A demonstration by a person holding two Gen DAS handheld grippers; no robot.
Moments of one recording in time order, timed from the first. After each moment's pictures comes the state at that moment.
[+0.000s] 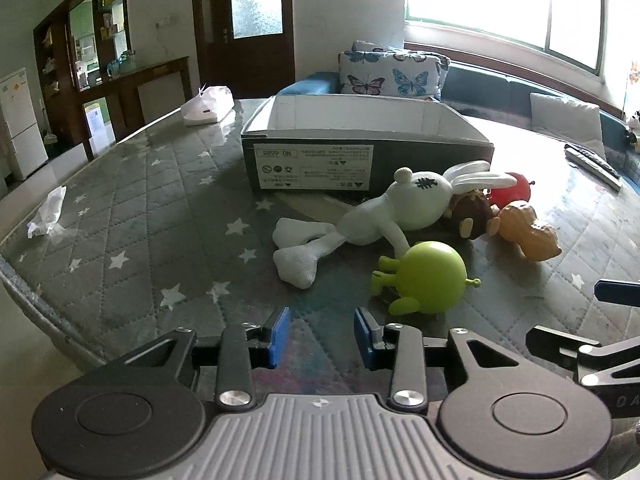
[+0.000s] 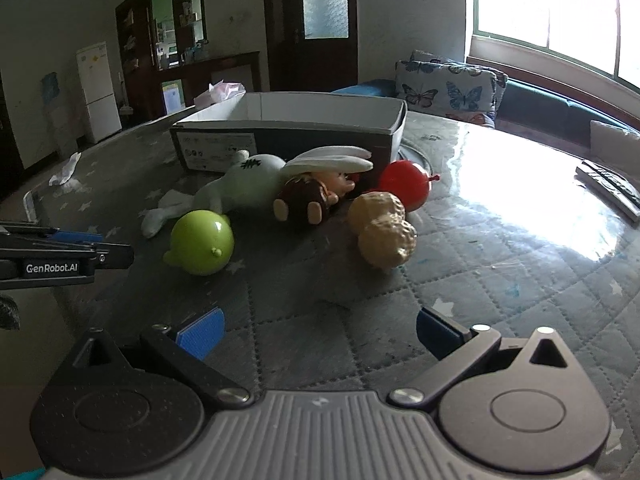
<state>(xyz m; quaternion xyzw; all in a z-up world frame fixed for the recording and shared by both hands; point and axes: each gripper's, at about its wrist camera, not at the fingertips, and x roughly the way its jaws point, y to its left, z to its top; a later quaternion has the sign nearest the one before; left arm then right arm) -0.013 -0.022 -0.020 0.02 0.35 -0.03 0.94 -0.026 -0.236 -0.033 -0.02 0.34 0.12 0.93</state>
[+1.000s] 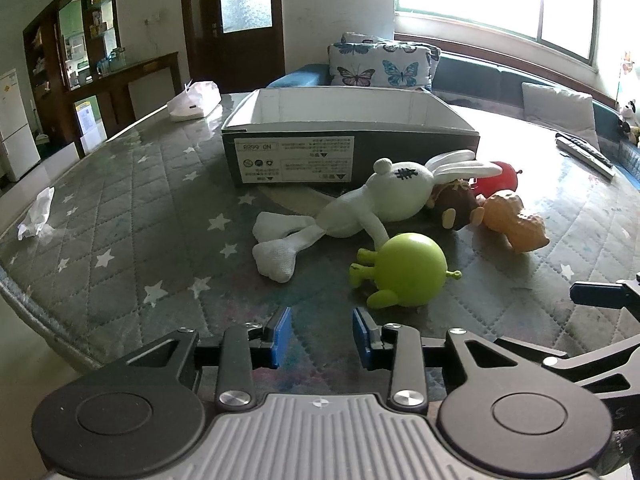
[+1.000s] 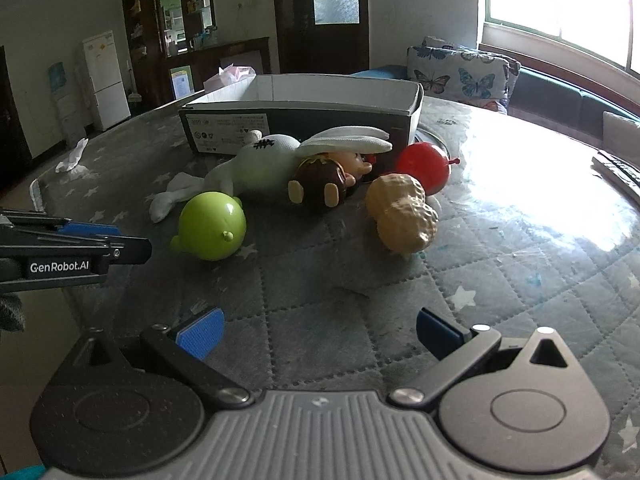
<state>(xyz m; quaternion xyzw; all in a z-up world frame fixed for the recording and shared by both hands) -0.011 -0.034 -0.022 0.03 0.36 -0.04 0.93 -0.019 -0.232 -0.041 -0.02 0.37 0.14 0.92</state>
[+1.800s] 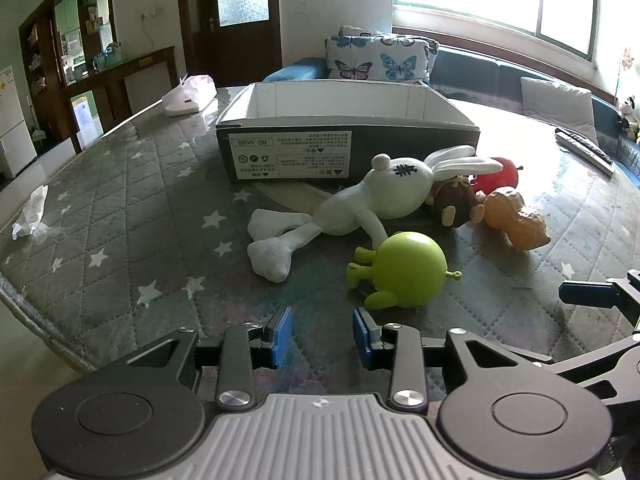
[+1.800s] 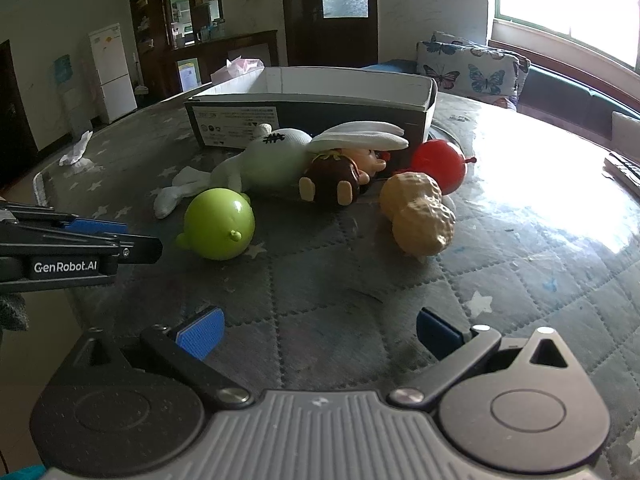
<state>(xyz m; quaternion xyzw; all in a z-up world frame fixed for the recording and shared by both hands) -0.004 -0.035 -0.023 0.03 0.37 -0.05 0.93 -0.011 -0.224 -0.043 -0.03 0.37 0.15 0.92</state>
